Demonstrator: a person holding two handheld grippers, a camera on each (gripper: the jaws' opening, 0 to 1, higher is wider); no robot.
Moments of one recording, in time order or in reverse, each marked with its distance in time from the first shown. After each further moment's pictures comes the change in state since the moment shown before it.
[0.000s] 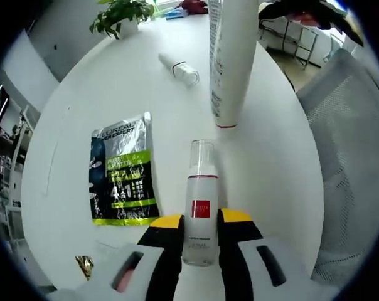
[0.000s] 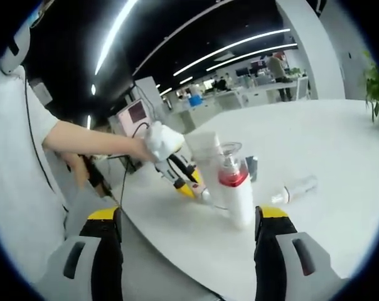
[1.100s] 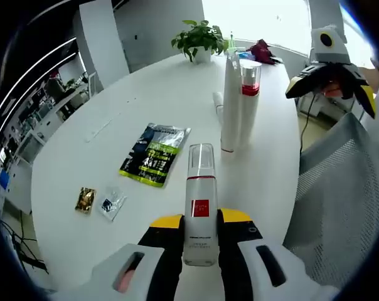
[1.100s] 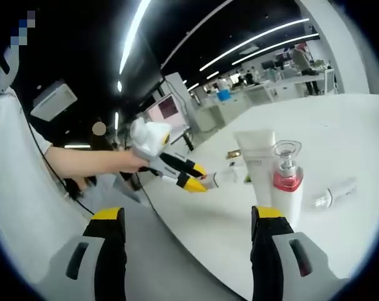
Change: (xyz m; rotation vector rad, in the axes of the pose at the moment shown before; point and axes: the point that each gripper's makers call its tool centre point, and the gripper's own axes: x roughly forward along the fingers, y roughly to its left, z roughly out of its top) left arm -0.086 -0.036 -0.014 -0.461 -0.266 0.280; right arm 0.028 0.059 0.005 0.022 0.017 0.229
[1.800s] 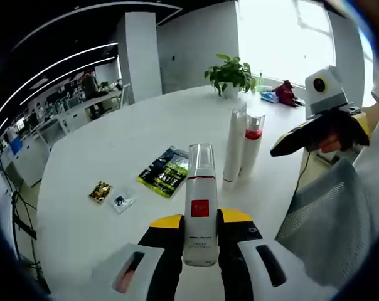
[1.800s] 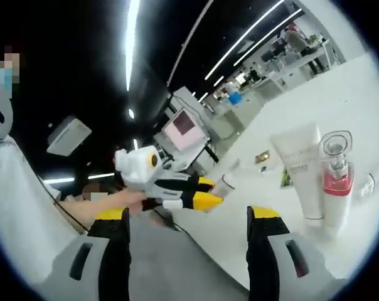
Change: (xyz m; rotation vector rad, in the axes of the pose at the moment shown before) left arm -0.050 -0.013 0.015 -0.178 -0.186 0.118; right arm 0.043 0.033 0.025 0.192 -0.090 0.152
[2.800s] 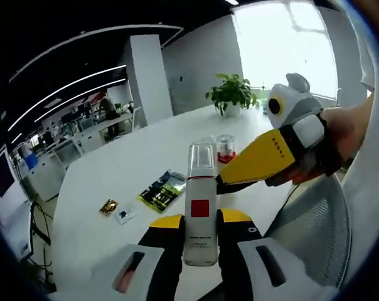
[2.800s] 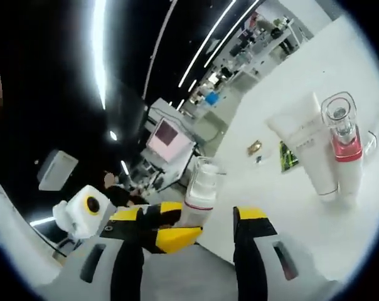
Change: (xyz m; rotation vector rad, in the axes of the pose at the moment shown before) left arm -0.044 -0.061 0.031 0.111 -0.122 0.138; right arm 0.027 0.001 0.000 0.246 -0.051 -0.123
